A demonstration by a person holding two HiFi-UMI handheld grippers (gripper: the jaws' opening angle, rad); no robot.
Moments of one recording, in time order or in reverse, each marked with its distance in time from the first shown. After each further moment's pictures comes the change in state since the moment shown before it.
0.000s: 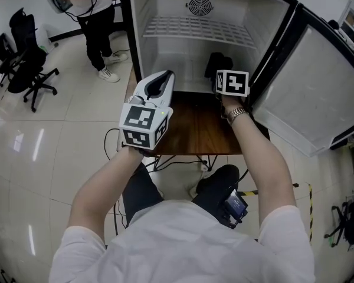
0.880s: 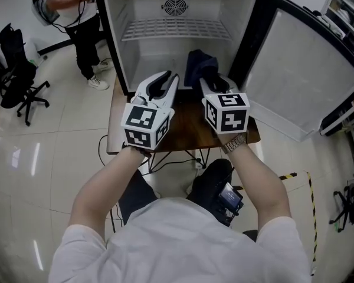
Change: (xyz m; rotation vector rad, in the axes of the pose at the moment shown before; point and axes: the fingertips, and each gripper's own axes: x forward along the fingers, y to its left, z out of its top) left arm 0.017 -0.065 0.009 -0.002 -0.018 -0.121; right arm -0.139 0.044 0.017 -0.099 -0.336 0.149
